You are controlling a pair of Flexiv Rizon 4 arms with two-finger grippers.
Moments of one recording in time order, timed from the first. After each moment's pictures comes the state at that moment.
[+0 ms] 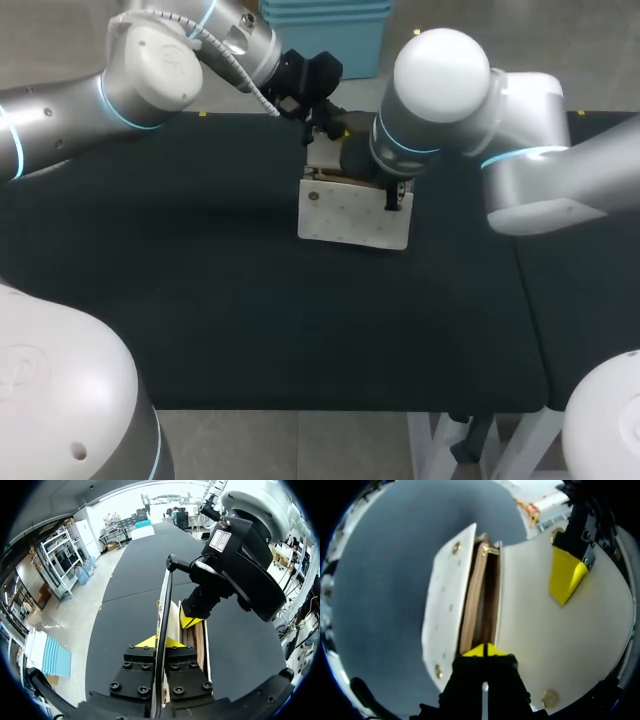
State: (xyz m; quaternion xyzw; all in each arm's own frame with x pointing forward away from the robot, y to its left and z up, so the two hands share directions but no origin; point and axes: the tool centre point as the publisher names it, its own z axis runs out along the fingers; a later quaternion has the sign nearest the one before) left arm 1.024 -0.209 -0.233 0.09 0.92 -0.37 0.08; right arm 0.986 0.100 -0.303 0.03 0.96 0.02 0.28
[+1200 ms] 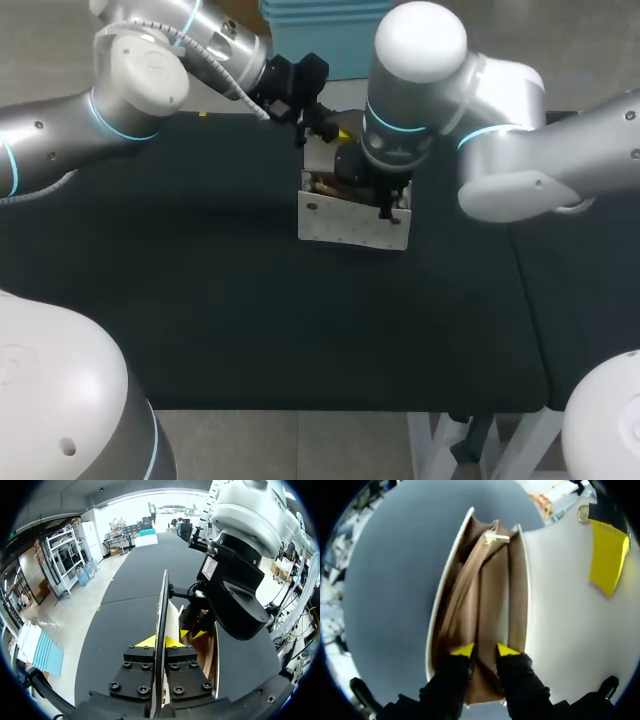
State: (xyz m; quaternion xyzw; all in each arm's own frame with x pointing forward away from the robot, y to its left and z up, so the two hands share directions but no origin) left arm 1.018 -0.201 -0.235 0.07 0.91 -0.42 0.05; right arm 0.970 0.104 -0.336 0.04 0.98 0.01 0.19
